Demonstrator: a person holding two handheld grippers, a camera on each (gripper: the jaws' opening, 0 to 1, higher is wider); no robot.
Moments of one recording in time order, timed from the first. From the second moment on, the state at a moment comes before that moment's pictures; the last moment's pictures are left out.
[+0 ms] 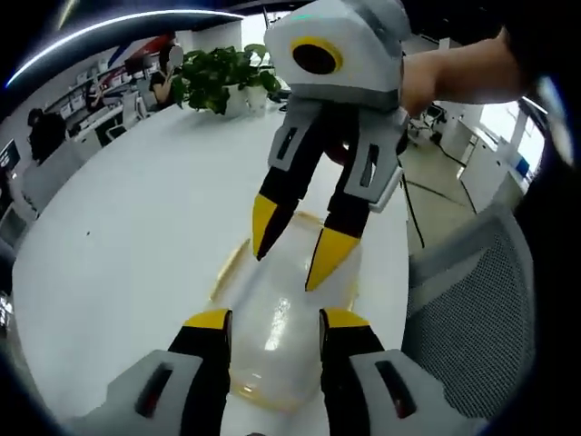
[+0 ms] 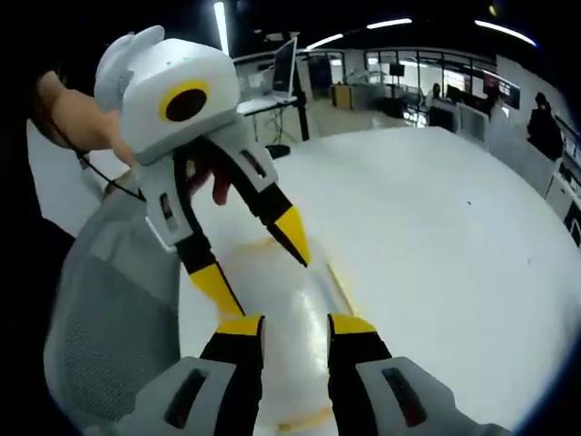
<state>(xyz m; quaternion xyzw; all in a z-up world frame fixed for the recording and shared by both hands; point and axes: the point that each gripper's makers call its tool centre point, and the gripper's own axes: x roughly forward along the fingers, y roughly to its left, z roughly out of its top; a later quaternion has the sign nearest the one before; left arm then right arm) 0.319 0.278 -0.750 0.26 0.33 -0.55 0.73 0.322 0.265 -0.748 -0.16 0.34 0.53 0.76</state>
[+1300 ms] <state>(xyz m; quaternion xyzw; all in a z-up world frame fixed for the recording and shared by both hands) 0.282 0.262 -0.764 0.34 0.31 -0.58 0.67 0.345 0.271 -0.759 -0.17 0.37 0.48 0.78</state>
